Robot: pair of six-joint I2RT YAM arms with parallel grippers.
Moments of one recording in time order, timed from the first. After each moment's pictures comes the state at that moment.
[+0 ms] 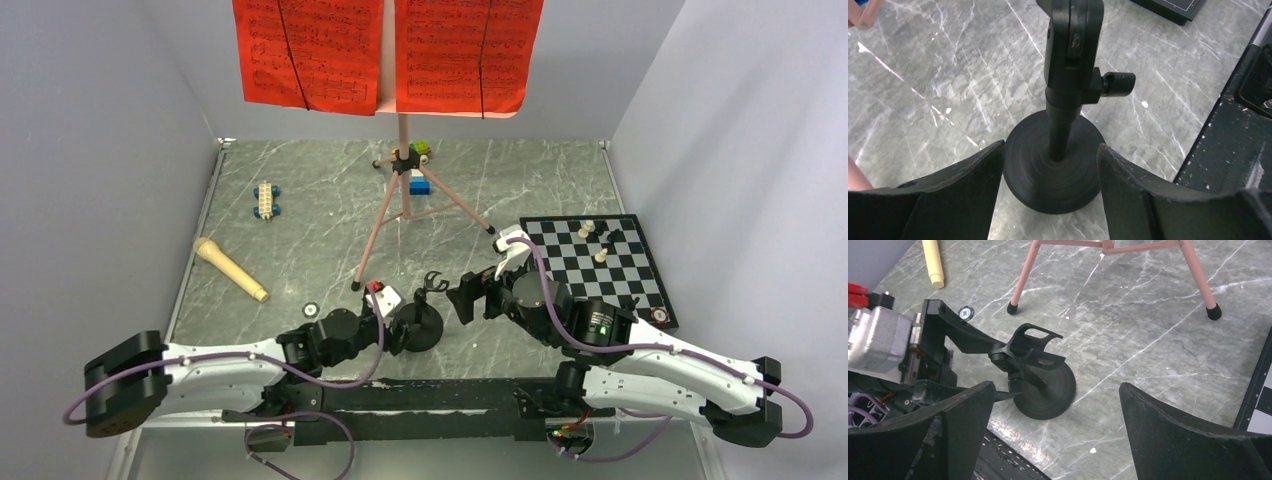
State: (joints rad) left arm -1.17 0.95 0.24 0.46 -0.25 -0.15; right arm 1.17 0.73 0.81 -0.48 0.49 0.43
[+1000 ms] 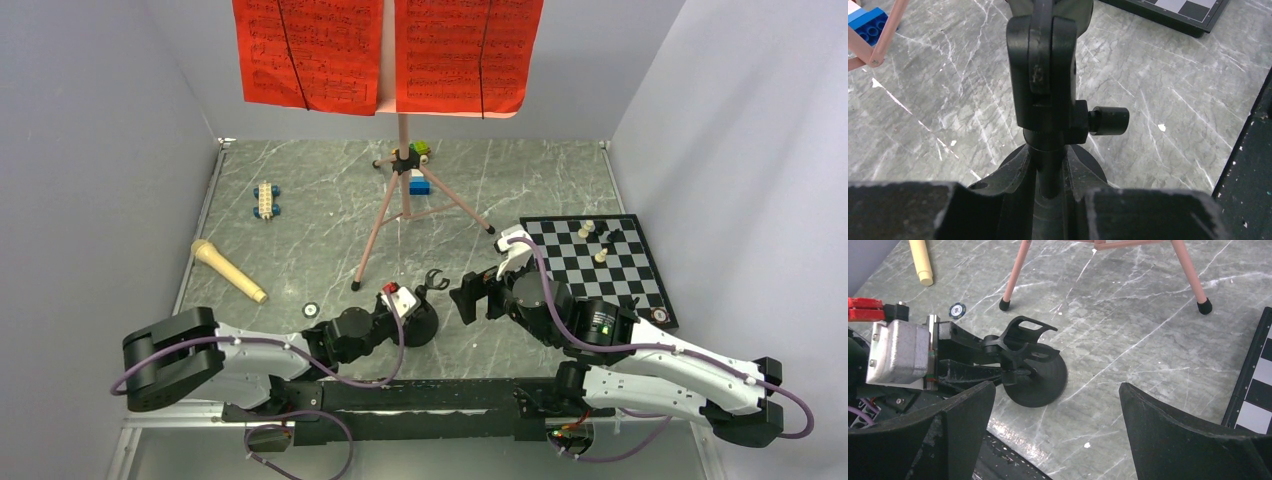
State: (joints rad) left arm -1.17 1.28 0.26 0.86 -0.29 -0.02; right arm 1.17 0.73 0.82 -0.52 0.51 0.43
